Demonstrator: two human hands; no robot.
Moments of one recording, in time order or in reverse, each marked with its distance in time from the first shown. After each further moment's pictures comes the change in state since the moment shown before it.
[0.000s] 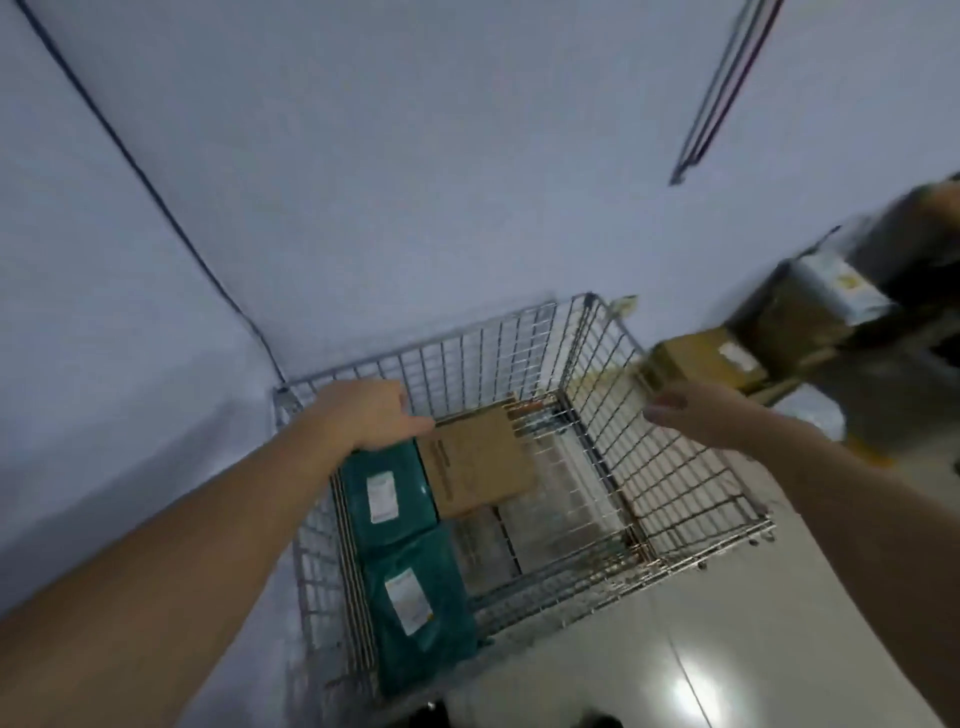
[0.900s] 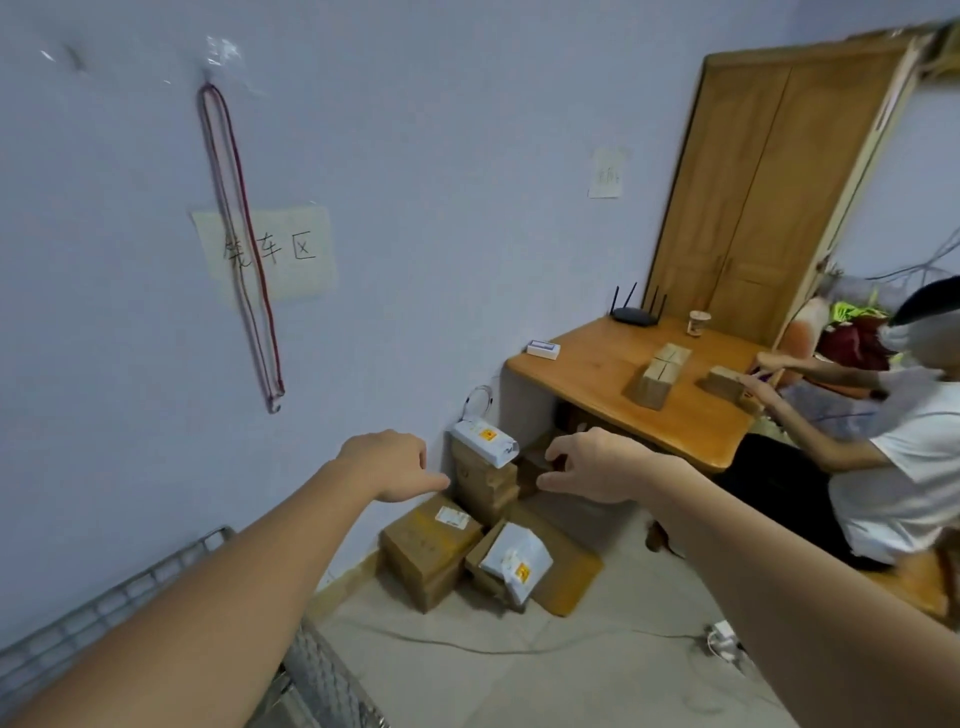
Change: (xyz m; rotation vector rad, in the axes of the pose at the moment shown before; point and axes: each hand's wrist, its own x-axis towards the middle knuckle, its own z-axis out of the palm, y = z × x) left_hand -0.012 0.672 -0.154 0.188 0.299 0.443; right_hand -0.194 0.472 -0.227 -0.060 0.328 0.095
